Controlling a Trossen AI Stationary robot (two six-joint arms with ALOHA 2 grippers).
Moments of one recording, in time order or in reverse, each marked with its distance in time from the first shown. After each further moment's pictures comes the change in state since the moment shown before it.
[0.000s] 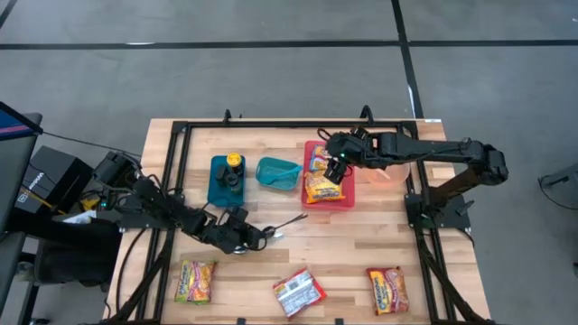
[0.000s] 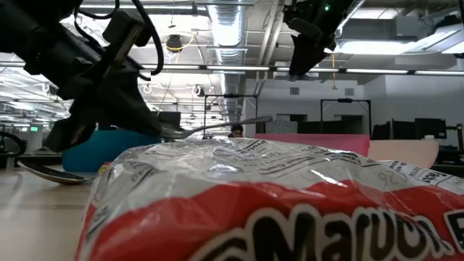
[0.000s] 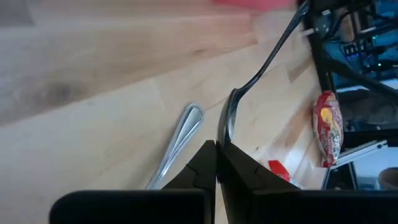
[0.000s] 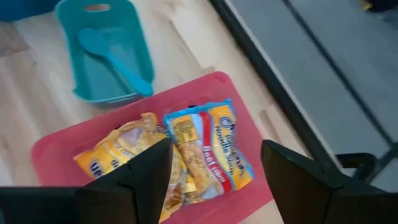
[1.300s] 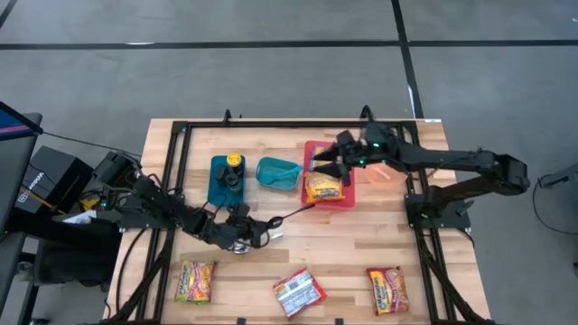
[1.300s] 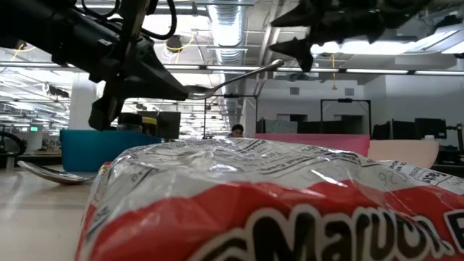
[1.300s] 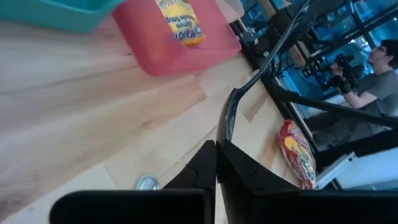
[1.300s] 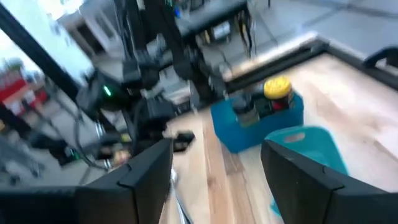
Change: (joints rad) left arm 0.021 0.000 0.000 0.225 -0.168 0.314; right arm -0.182 -0.218 -0.517 1.073 -0.846 0.169
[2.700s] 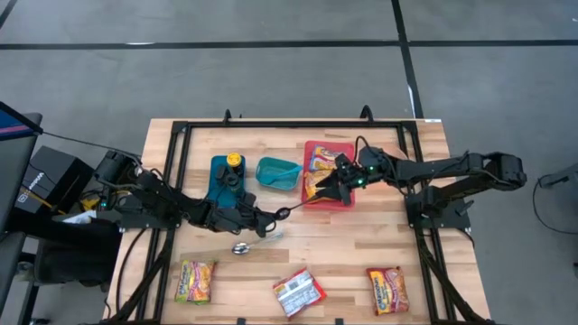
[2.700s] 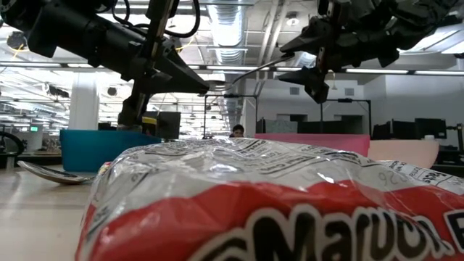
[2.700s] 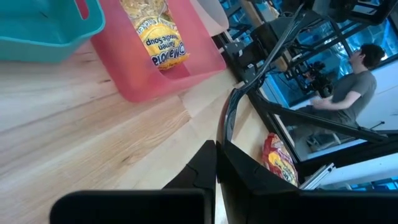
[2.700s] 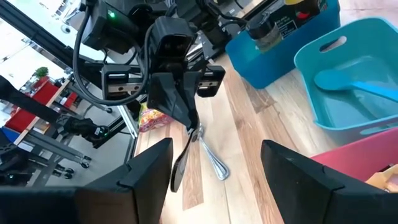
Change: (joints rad) left arm 0.137 0.000 0.000 0.118 0.166 0.096; right arm 0.124 0.042 -0.217 0.180 0.019 0.232
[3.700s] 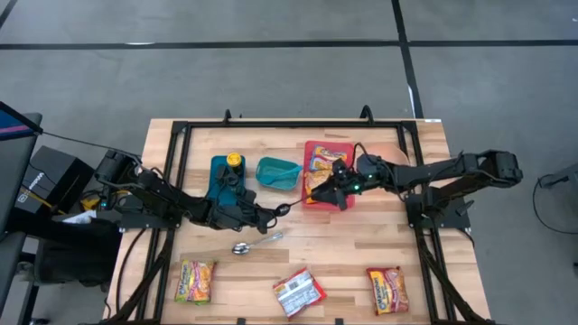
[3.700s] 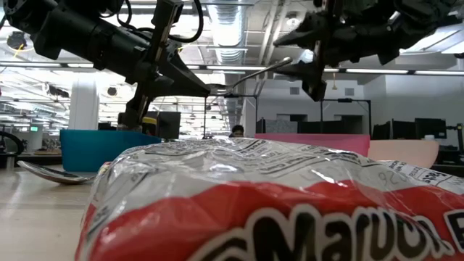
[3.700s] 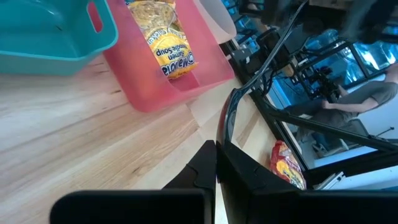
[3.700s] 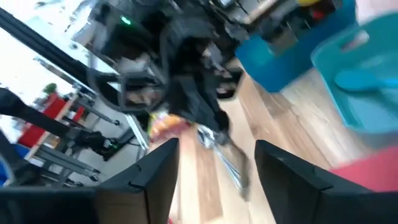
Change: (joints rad) left arm 0.032 0.000 0.000 -0.009 -0.002 0.008; right arm 0.092 0.041 0.007 0.088 0.103 0.097
